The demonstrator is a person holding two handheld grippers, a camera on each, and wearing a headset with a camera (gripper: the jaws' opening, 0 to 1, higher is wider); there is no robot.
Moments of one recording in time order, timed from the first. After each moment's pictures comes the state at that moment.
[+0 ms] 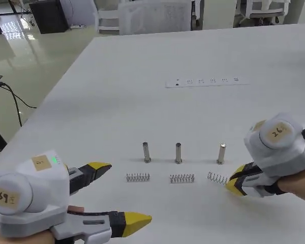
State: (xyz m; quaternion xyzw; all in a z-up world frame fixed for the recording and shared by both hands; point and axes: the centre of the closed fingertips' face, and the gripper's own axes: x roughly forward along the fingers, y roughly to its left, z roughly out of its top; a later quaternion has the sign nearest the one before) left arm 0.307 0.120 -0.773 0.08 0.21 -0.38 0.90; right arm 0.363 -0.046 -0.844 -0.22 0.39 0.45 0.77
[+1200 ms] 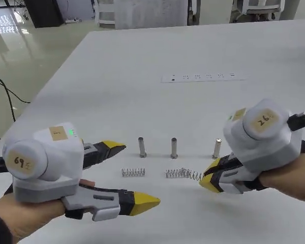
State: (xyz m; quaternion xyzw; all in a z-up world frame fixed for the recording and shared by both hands) left arm 0.324 0.088 -0.757 0.12 0.20 -0.44 0.87; right arm 0.336 -0.002 -0.814 -0.22 0.35 0.50 0.76
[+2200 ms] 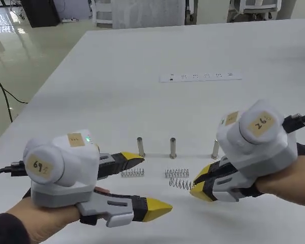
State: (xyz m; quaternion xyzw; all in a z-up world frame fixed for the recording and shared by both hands) left arm 0.312 0.065 -0.771 0.09 0.21 -0.48 0.85; right arm 0.311 0.018 -0.807 -0.21 0.34 0.56 0.72
